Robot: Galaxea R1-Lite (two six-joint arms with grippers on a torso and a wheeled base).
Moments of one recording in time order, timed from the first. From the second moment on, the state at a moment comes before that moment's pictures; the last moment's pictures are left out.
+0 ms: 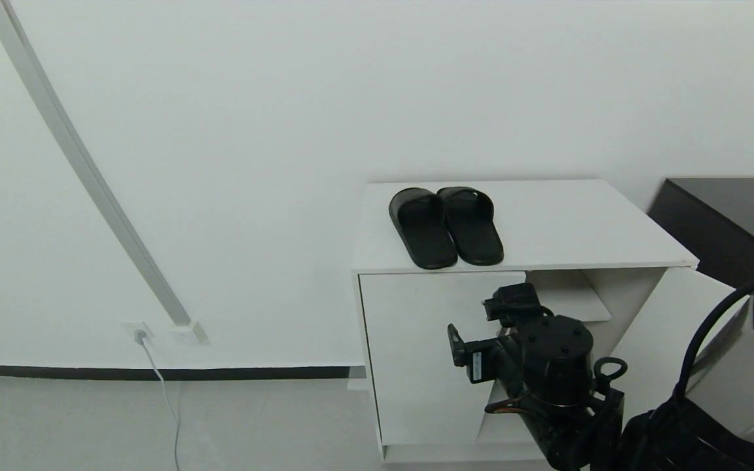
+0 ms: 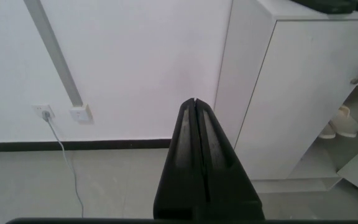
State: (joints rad) left arm 0.00 0.00 0.00 0.00 0.02 0.00; right arm 0.82 2.04 -0.64 -1.22 -0.62 0.09
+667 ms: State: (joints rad) left arm 0.00 0.00 0.00 0.00 0.02 0.00; right arm 0.80 2.00 -0.65 -1.23 -0.57 0.04
